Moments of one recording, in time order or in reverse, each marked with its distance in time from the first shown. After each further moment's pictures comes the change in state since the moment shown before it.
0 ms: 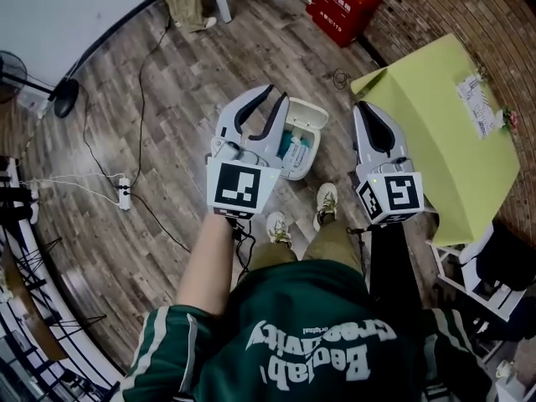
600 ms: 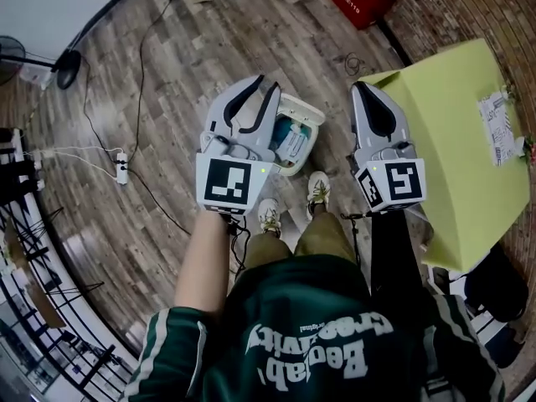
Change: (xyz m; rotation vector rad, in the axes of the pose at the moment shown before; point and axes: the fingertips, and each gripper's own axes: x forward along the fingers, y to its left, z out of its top) left arm 0.119 0.014 -0.055 -0.037 0.113 0.096; right arm 0.100 -0.094 -0.047 0.048 0.004 0.132
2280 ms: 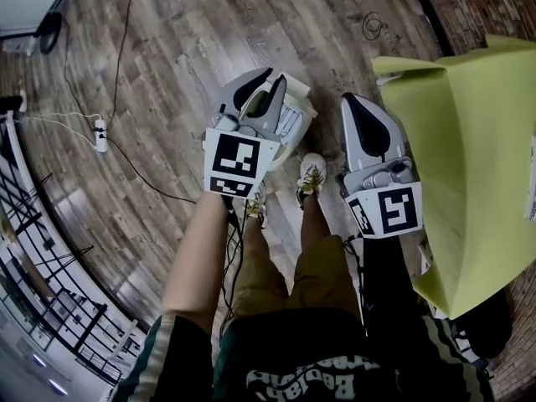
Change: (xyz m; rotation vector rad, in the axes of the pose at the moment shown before) left arm 0.161 -0.061 -0.276 -0.136 0.364 -0.021; right arm 0.046 -0.065 -0.230 0.155 0.129 0.153
